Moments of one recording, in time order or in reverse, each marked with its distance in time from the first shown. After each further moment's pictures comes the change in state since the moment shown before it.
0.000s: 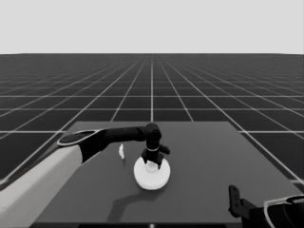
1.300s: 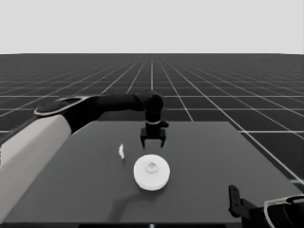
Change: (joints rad) left arm -0.315 -0.019 0.082 -0.296 0.063 -0.472; right arm 0.000 0.000 0.000 0.000 0.000 0.000
